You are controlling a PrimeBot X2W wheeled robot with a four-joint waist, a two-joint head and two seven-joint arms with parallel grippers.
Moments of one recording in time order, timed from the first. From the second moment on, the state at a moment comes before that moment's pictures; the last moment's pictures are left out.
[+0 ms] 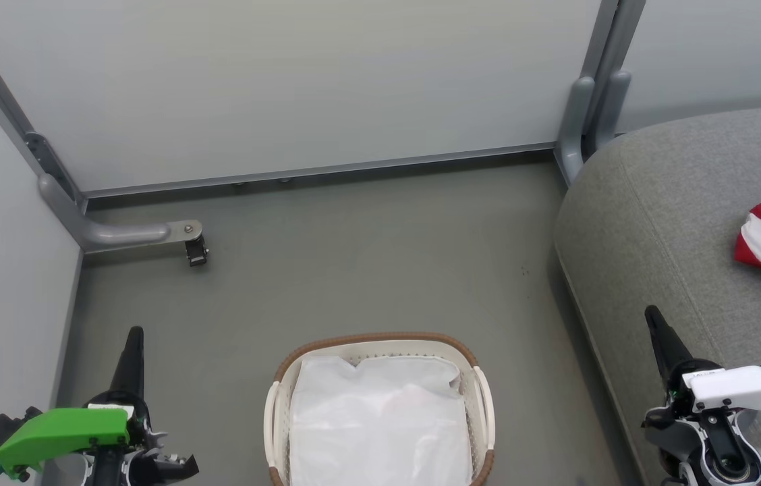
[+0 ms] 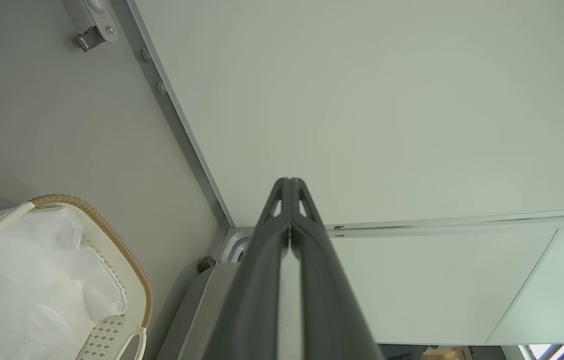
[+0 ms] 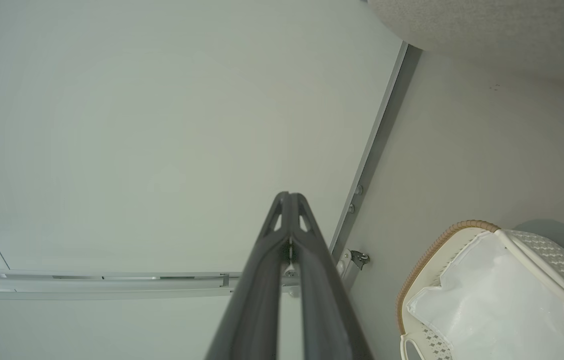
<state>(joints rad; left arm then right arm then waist) -0.08 0.05 0.10 0.26 -1.47 -0.12 0.08 -0.11 -0.05 -0.10 0.27 1.47 0.13 0.08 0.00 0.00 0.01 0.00</state>
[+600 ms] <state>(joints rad) -0.10 0.05 0.11 0.25 -1.59 -0.13 0.11 -0.11 -0.05 -0.11 0.25 1.59 0.13 0.11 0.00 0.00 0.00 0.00</state>
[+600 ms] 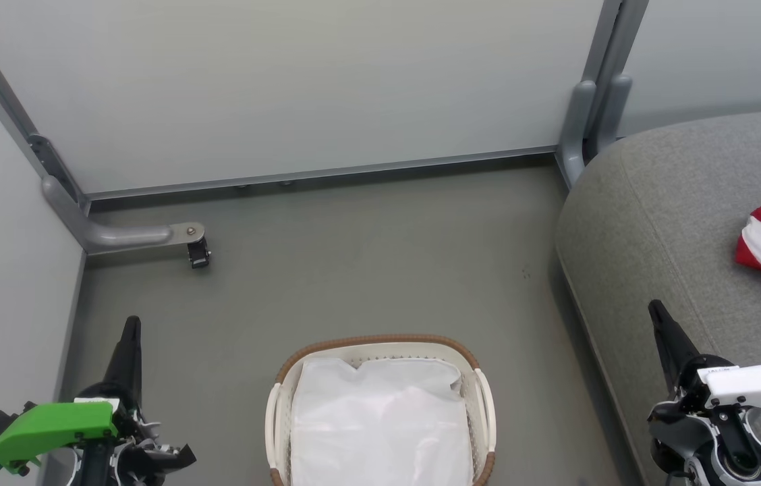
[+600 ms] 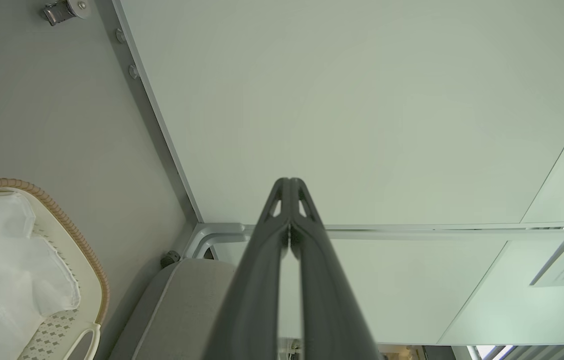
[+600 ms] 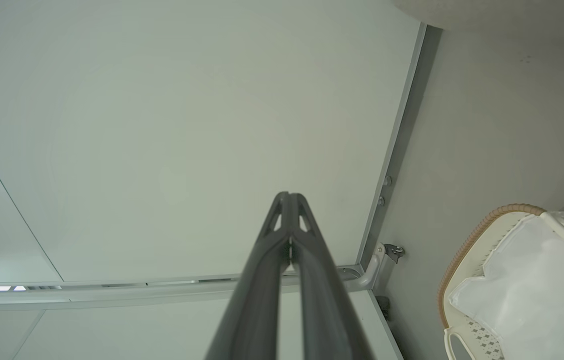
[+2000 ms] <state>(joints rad) -0.10 0.05 0.11 0.25 -1.61 -0.13 0.11 -0.11 -0.05 -0.11 0.25 1.61 0.13 0.12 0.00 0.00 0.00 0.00</state>
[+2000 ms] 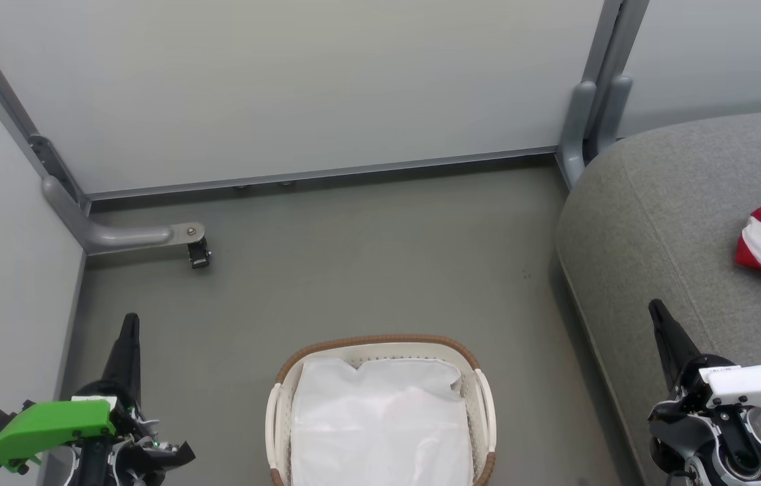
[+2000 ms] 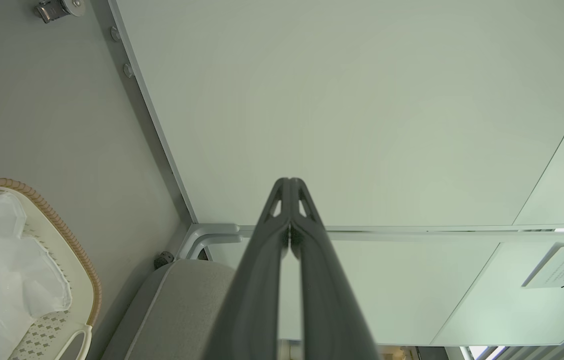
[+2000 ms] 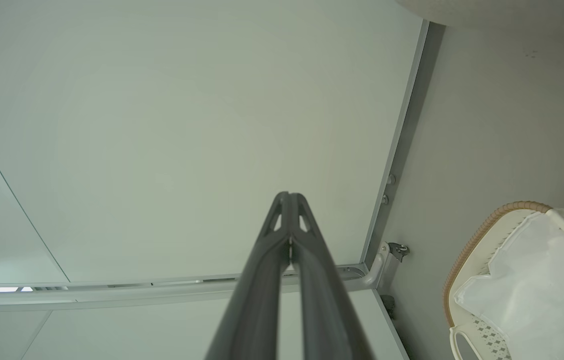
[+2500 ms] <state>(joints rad) -0.10 0.05 0.11 0.25 -1.61 -0.13 0.11 -0.11 -0.05 -0.11 0.25 1.61 0.13 0.12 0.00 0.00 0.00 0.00</state>
